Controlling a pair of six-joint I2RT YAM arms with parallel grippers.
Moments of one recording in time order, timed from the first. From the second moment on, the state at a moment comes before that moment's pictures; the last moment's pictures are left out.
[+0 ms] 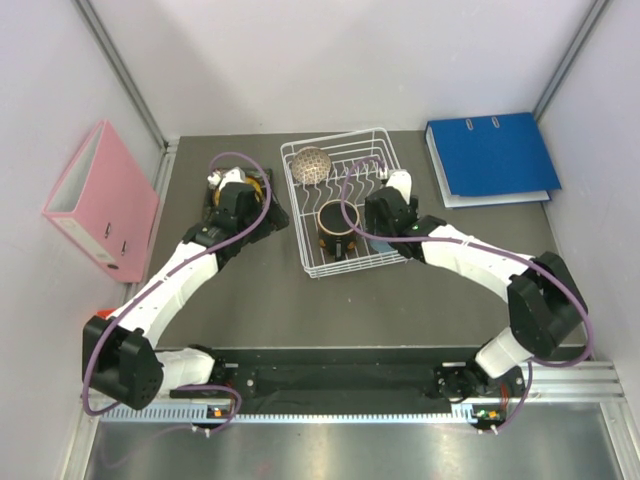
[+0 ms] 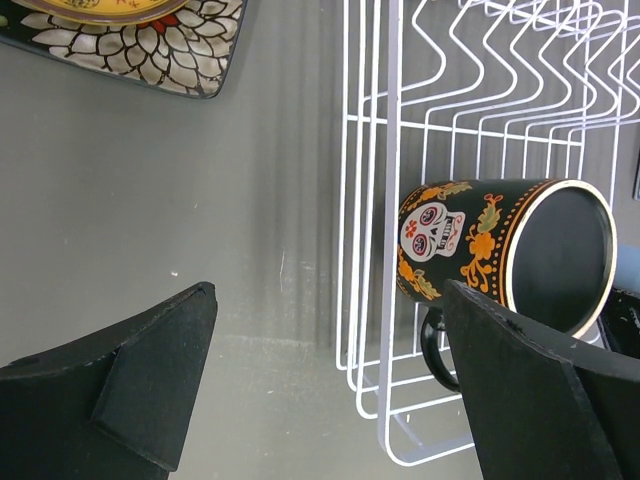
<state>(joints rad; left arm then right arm) -0.39 1.24 0.98 -0.40 -0.15 -0.72 0.68 1.54 1.06 -0.27 0.50 0.44</state>
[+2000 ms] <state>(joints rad) -0.35 1.05 0.56 0.83 0.53 -1.24 0.47 1.25 0.59 1.03 -0.37 1.24</state>
